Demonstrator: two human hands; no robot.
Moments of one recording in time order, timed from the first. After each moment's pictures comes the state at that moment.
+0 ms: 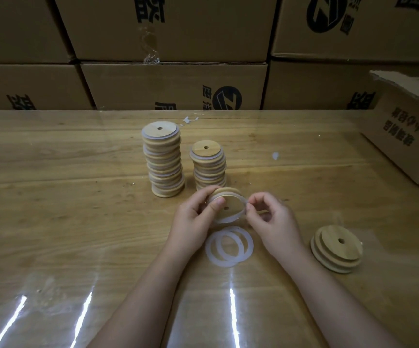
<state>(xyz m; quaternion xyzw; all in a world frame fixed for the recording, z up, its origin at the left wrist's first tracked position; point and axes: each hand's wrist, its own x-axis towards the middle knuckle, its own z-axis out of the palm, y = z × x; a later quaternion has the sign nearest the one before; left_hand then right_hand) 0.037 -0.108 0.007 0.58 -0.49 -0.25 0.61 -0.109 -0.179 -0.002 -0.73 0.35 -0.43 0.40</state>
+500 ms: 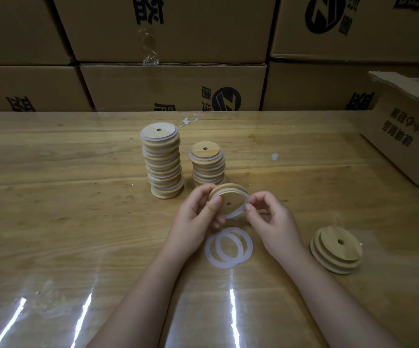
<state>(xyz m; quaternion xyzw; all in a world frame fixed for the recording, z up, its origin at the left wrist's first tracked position) 0.036 -0.108 0.010 0.53 -0.45 -0.33 0.63 -0.110 -0.181 -0.002 -0.72 0.35 -0.42 0.44</state>
